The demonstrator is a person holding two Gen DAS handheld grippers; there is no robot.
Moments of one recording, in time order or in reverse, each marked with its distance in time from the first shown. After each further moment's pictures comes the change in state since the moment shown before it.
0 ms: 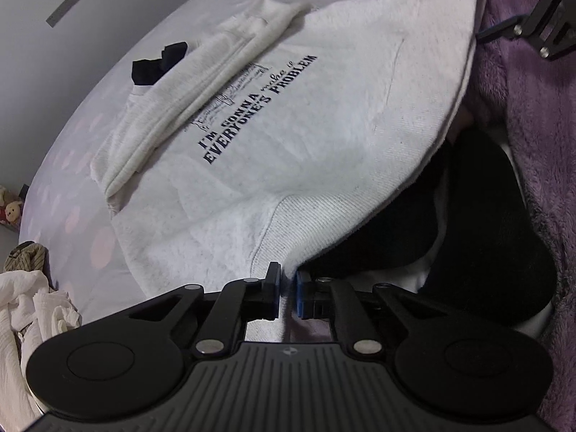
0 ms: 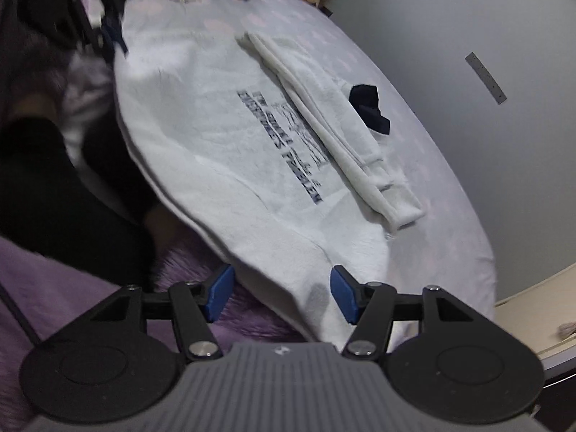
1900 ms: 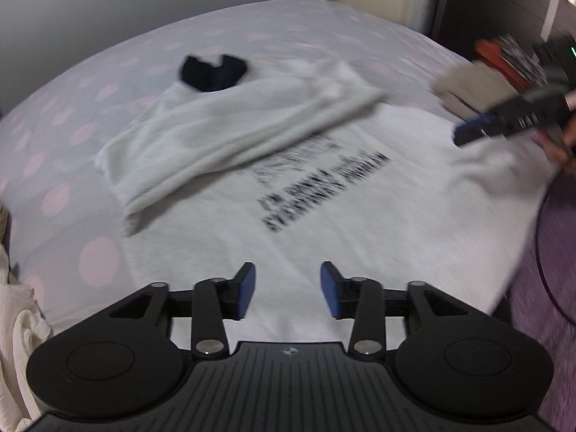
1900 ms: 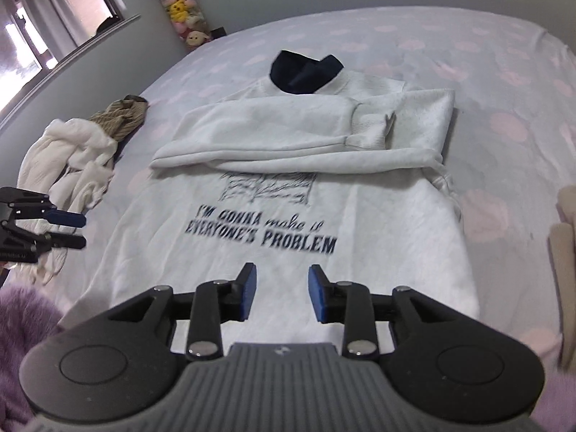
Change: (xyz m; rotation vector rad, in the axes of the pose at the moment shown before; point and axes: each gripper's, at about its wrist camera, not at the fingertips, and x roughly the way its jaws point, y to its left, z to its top) left arm 0.004 0.137 0.036 -0.288 -0.125 -0.243; right arm 0.106 -0.149 0.016 0.957 -0.038 0.438
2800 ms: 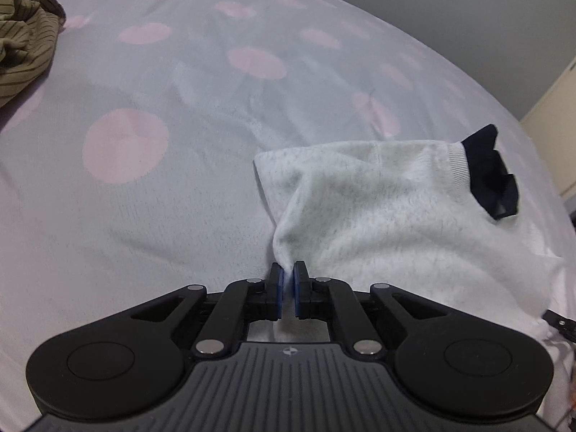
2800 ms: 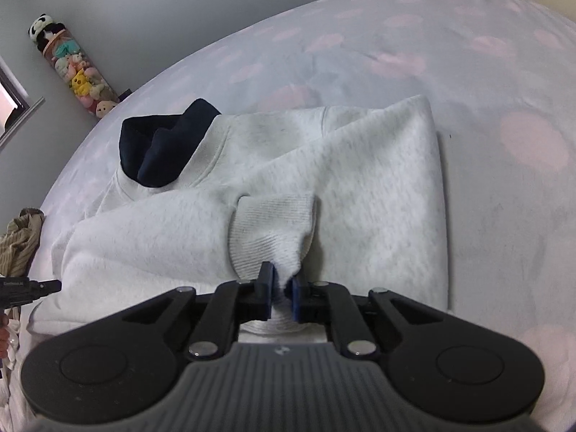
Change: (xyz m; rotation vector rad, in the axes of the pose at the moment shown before) left arm 0.184 0.291 0.036 -0.823 -0.056 0.146; right arm 0.198 -0.119 0.129 0.300 -0.113 -0.142
